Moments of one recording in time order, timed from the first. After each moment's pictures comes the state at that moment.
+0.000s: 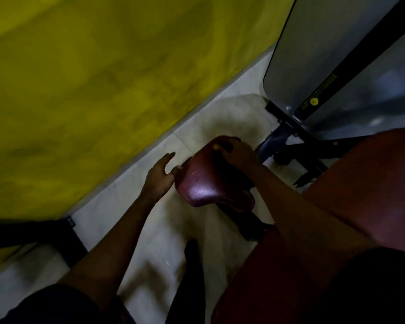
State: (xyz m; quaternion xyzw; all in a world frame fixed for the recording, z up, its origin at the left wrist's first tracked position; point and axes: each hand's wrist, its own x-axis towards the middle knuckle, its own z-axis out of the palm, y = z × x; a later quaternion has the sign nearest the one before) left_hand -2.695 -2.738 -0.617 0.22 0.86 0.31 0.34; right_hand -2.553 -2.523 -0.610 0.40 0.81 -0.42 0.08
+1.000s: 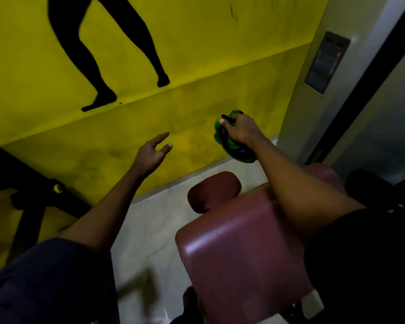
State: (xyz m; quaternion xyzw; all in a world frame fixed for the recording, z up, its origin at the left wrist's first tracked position) left_hand -2.553 -2.820 -0.304 0.25 0.87 0.40 0.11; right_hand -2.455 -2.539 -0.283 0.23 0.90 -0.35 -0.09
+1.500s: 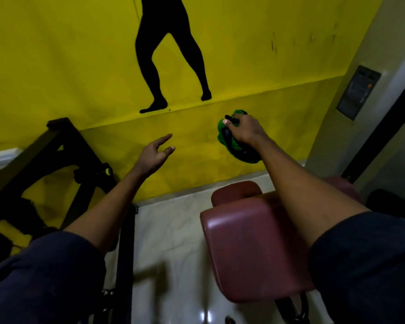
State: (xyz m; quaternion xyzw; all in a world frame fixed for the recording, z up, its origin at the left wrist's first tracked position) left_hand -2.461 -2.945 -0.233 0.21 0.89 0.41 0.02; right_hand -2.406 -2.649 -0.204 0.12 0.92 -0.35 -0.13
